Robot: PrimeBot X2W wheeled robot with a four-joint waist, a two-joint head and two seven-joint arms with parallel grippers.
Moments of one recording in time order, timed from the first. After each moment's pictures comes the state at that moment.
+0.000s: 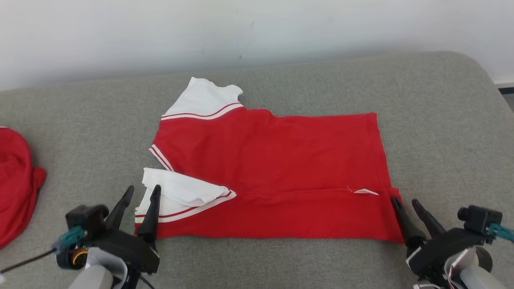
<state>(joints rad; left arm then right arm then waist) -0.43 0.31 -0.42 0.59 -0.72 -0.13 -0.25 -0.27 -0.47 0.38 0.48 0.97 0.13 -0.14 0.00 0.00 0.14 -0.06</state>
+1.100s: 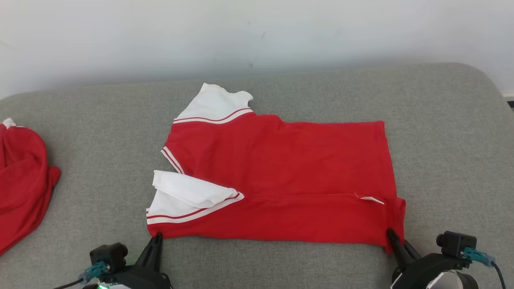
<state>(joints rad) -0.35 0.20 -0.38 0.80 -0.72 -0.12 -0.26 -0.24 -0.38 0.39 0.64 0.86 0.13 -0.17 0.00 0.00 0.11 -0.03</state>
